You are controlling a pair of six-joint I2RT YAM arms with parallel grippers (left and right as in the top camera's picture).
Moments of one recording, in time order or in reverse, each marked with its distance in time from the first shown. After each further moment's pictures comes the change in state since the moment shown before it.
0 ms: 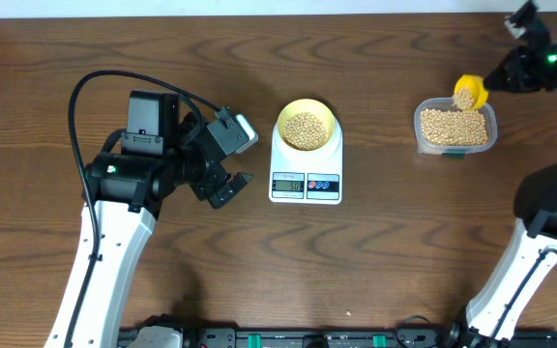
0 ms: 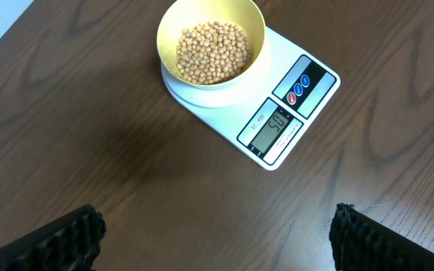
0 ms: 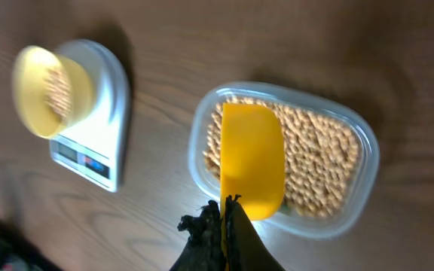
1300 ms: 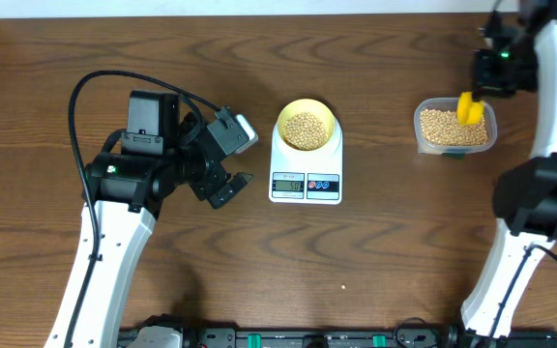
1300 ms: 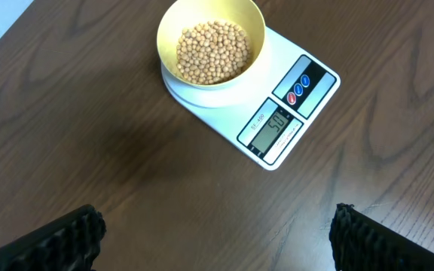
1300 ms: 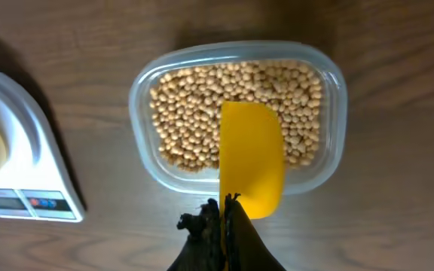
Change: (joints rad) left arm 0.000 0.000 0.000 0.000 0.000 0.000; right arm 0.122 0.000 -0.047 0.030 0.318 0.399
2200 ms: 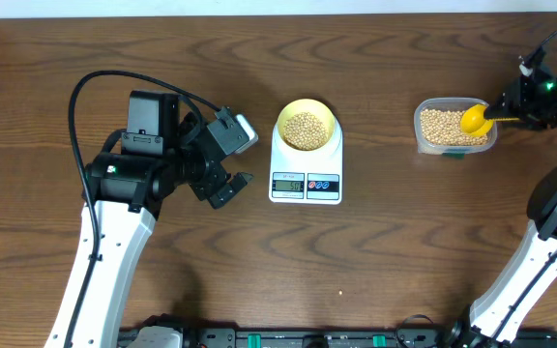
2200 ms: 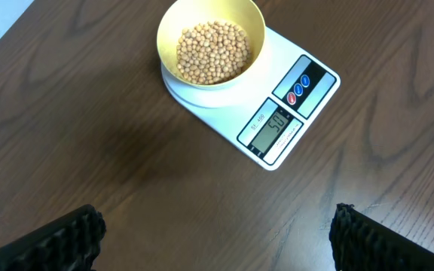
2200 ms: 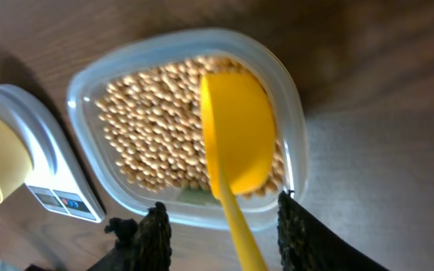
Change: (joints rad) left arm 0.000 0.000 0.000 0.000 0.000 0.000; right arm -0.226 0.002 -0.292 0.164 -0.254 -0.108
